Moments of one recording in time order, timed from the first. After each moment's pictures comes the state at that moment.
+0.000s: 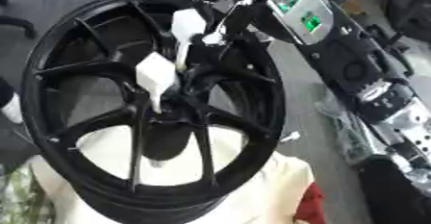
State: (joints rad) left arm -0.34 0.58 -0.13 -1.75 0.44 -0.14 -0.58; right arm -0.81 -0.73 0.23 -1.42 0.12 -0.16 0.73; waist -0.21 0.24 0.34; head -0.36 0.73
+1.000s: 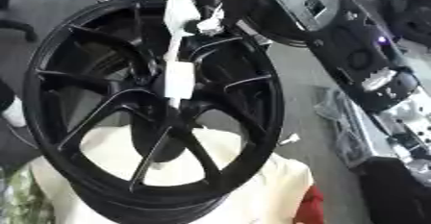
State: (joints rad) left arm -0.33 0.58 -0.13 -1.75 0.44 -0.13 -0.59; right arm -0.84 -0.76 0.22 -1.45 0.09 -0.15 0.75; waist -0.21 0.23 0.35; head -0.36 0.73
